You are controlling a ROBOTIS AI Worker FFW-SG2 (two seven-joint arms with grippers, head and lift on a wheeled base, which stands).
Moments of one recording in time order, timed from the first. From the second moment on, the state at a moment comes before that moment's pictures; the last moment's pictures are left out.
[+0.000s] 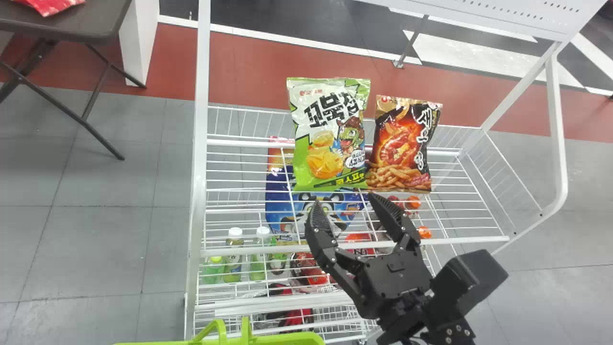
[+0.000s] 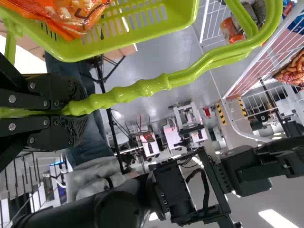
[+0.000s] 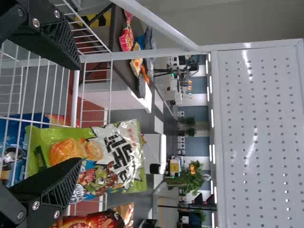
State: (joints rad) left arm 0.78 0.04 -0.15 -2.37 0.10 1.27 -1.18; right arm 0.85 0.00 -0.03 -2.39 -0.04 0.07 0.18
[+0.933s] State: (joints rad) left arm 0.78 0.04 -0.15 -2.37 0.10 1.27 -1.17; right arm 0.85 0.00 -0.04 -2.37 -0.05 0.02 0.17
